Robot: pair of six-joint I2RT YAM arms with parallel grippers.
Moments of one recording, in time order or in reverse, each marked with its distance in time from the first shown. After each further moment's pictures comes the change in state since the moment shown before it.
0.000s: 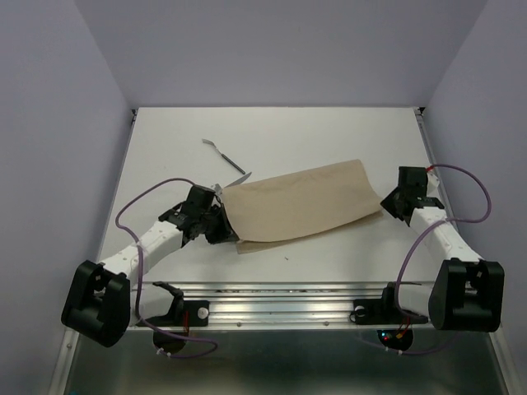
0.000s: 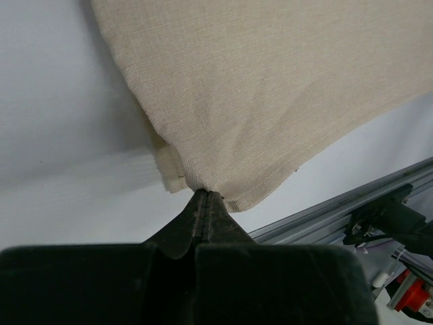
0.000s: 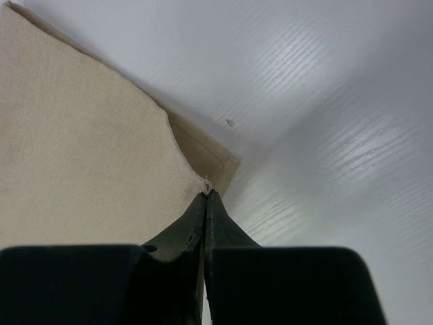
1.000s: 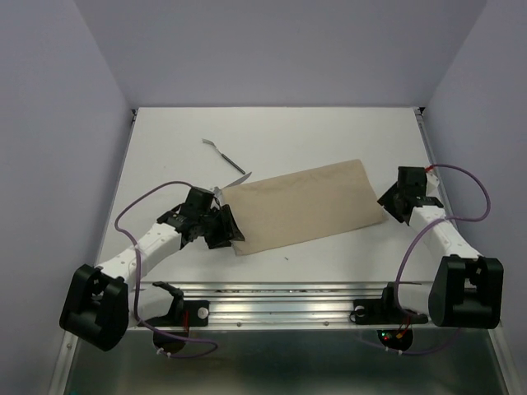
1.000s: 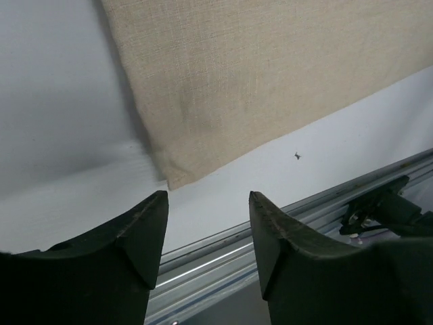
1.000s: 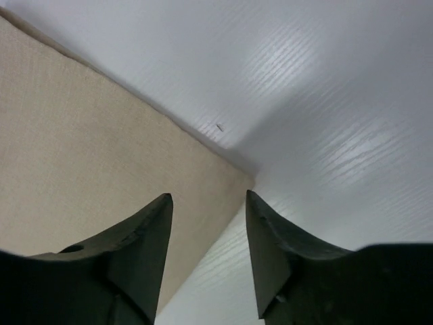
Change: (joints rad) left arm -0.001 -0.036 -0.005 -0.031 0.025 -0.029; right arm 0.000 0.009 -0.002 0.005 0.022 -0.007
